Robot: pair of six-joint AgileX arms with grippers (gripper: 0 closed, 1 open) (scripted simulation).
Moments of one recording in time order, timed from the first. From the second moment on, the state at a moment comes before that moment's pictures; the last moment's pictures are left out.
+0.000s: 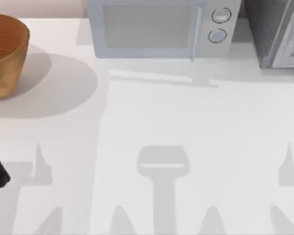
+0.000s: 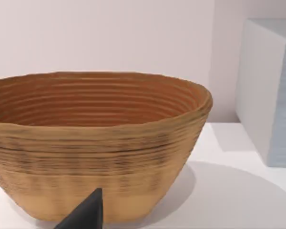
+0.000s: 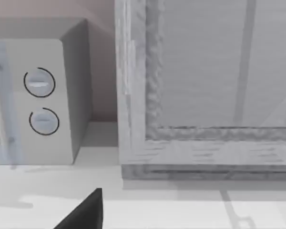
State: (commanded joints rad) left arm 0.00 0.00 0.00 0.00 0.00 0.00; right arm 0.00 0.00 0.00 0.00 0.00 0.00
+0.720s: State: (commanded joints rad) left arm 0.00 0.00 0.00 0.00 0.00 0.00; right arm 0.06 0.41 0.55 -0.11 0.07 0.01
